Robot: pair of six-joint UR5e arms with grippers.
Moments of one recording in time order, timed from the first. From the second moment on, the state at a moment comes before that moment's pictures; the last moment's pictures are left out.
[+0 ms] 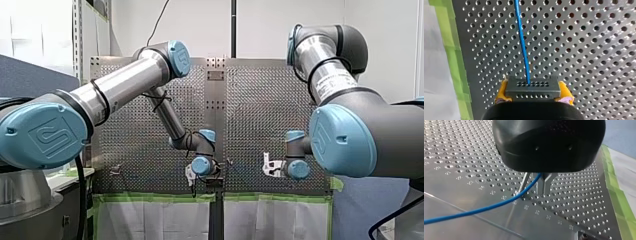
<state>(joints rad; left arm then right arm) -0.54 -2.59 -1.41 -2.53 -1.84 -1.96 1.82 -0.66 1.70 -0.83 1.46 1.56</state>
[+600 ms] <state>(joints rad) -0.51 -2.59 -1.38 -2.55 -1.79 -1.97 1.82 -0.65 1.57 -0.73 1.46 1.55</state>
